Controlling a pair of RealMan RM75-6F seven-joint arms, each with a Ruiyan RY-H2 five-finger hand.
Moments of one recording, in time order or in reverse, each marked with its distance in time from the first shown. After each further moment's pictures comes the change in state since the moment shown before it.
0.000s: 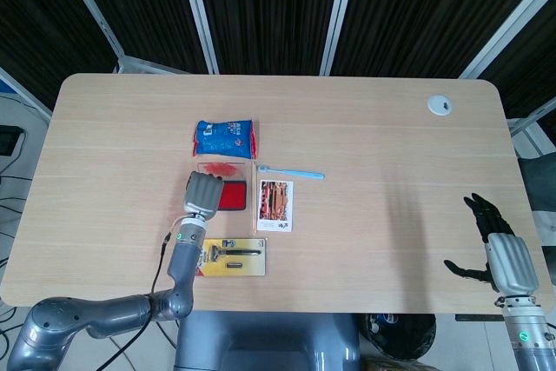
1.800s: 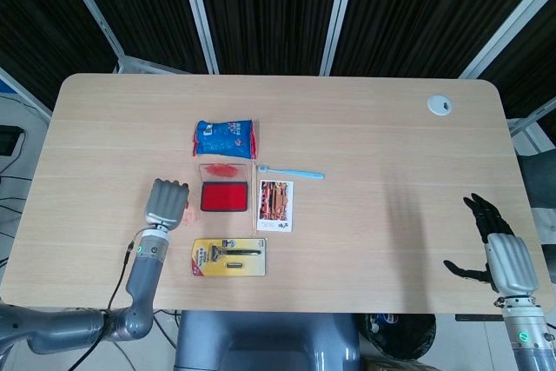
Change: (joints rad) left arm 0.148 0.249 0.129 -0.331 0.039 0.145 -0.016; right arm -0.002 0.000 -0.002 -0.002 -0.006 0.006 -0.003
